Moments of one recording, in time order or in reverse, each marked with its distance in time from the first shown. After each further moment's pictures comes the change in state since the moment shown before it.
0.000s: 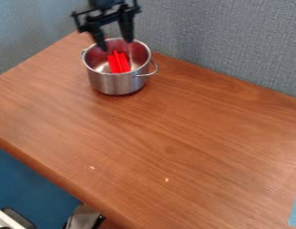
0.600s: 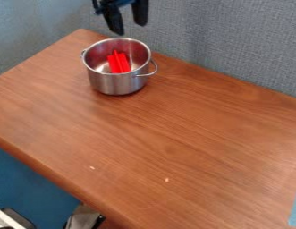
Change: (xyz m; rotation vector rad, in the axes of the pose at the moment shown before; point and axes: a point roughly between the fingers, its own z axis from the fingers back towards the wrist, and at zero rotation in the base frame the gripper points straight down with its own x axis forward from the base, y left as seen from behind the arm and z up) arm 0.015 -0.003 0.024 0.006 -0.046 0.234
